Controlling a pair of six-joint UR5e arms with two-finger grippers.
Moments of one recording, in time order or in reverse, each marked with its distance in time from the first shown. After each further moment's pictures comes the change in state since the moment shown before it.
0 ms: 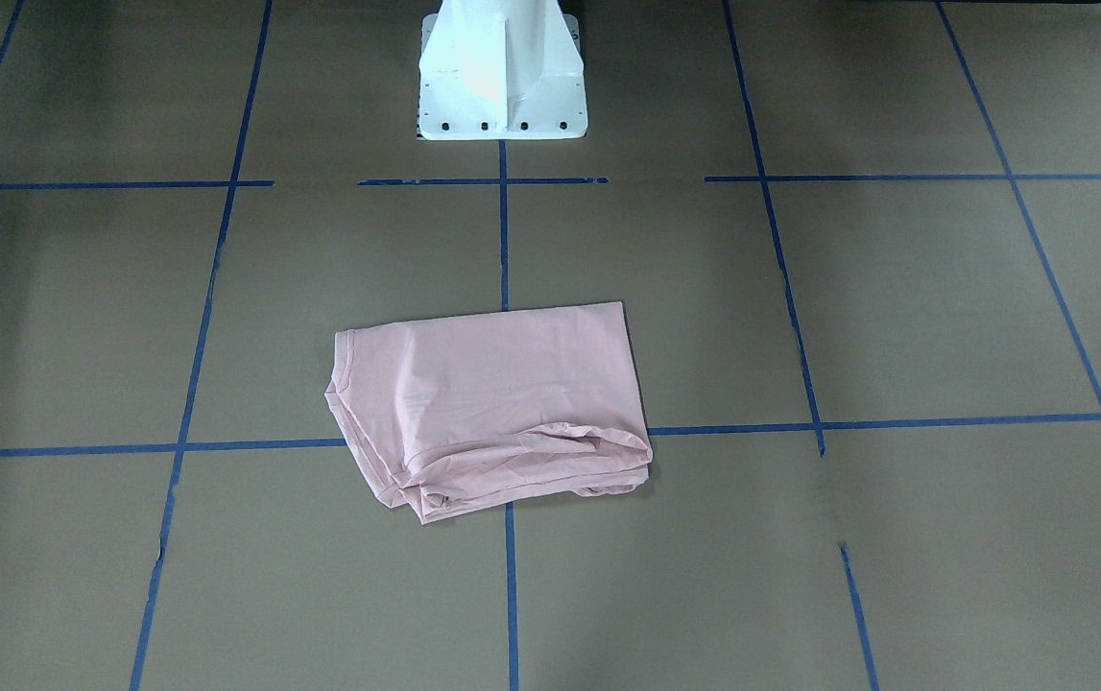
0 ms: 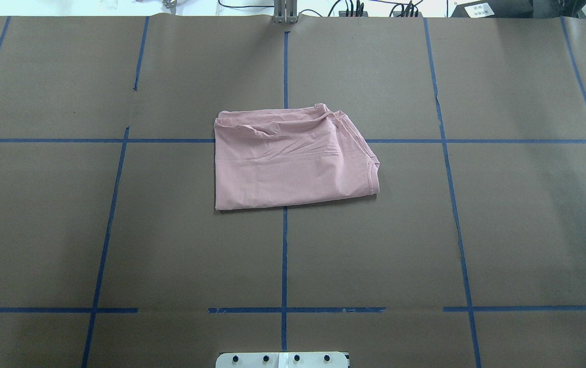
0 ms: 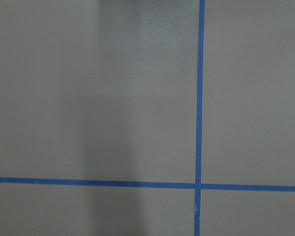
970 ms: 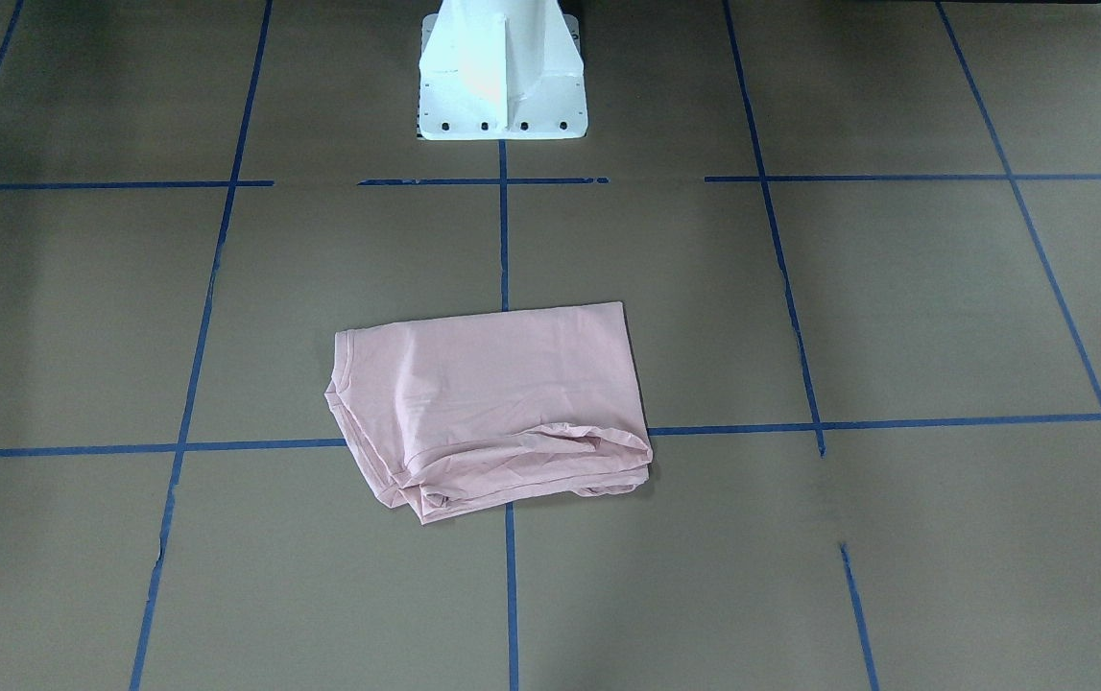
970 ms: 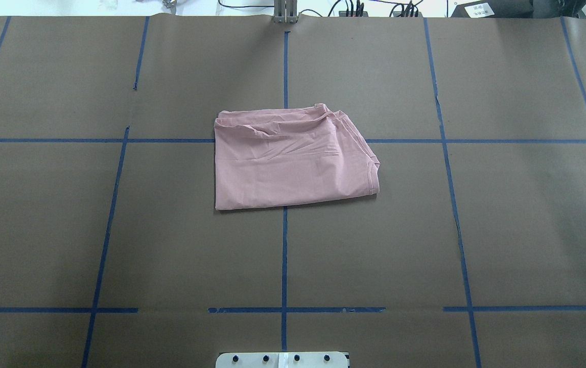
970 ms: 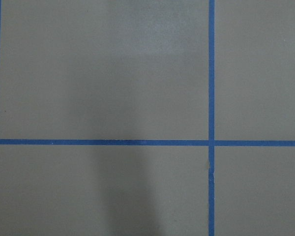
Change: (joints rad) left arm -0.008 0.096 -0.119 0.092 0.002 0.009; right arm -0.011 -0.117 0.164 -0.087 0.034 0.009
